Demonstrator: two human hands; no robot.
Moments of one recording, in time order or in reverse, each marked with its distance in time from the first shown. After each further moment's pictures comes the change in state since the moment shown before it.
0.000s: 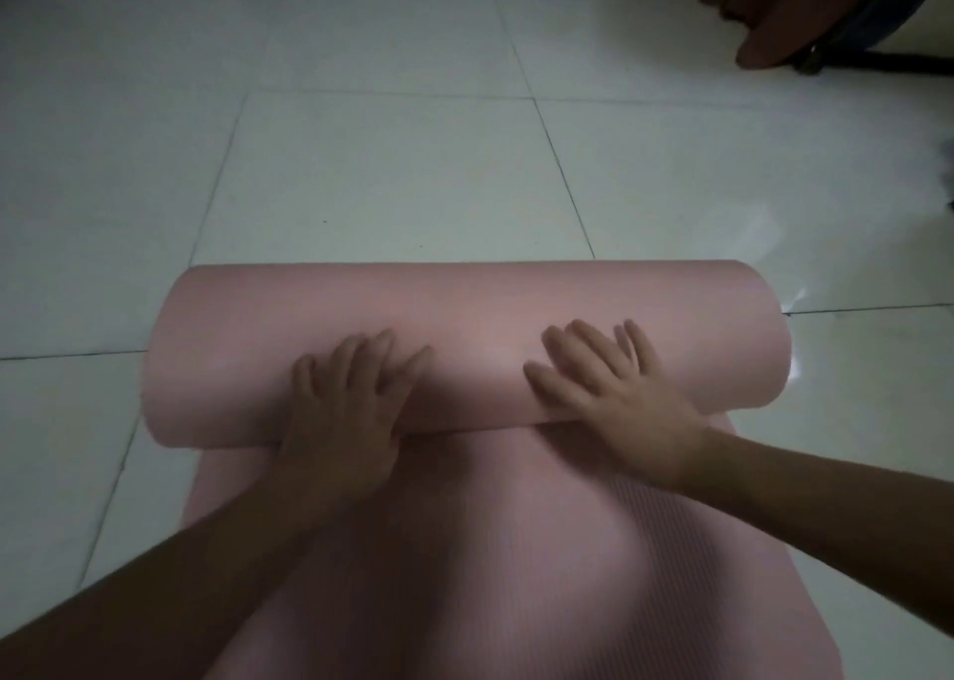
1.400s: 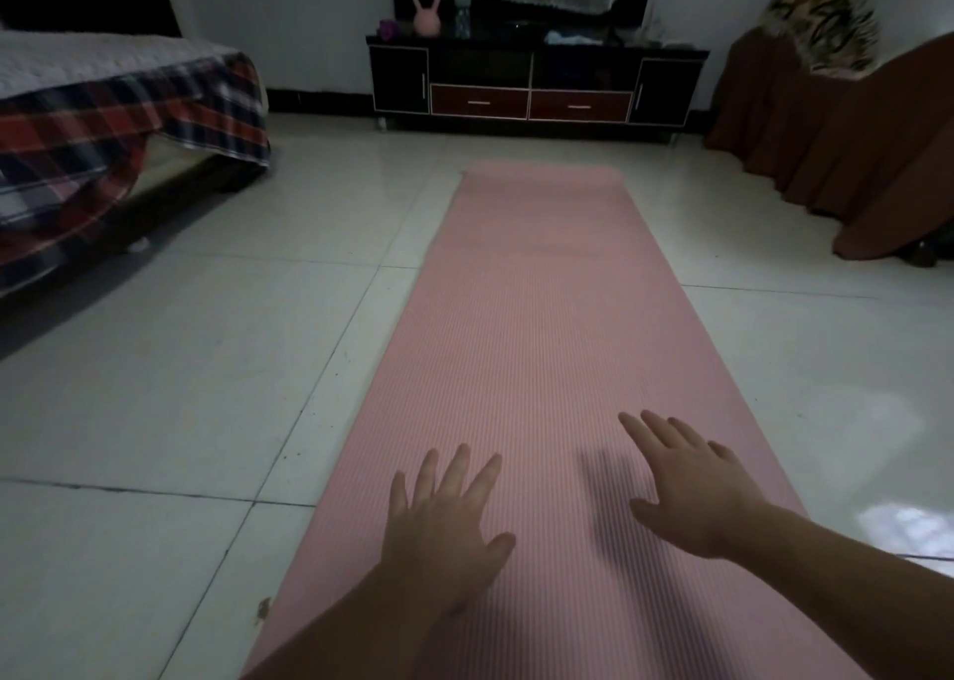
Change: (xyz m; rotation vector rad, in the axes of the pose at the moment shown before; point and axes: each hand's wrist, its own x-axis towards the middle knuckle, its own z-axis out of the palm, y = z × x) left_hand 0.080 -0.020 0.000 -0.248 -0.312 -0.306; right_hand 0.126 0.049 -0.034 0.181 -0.203 0.316
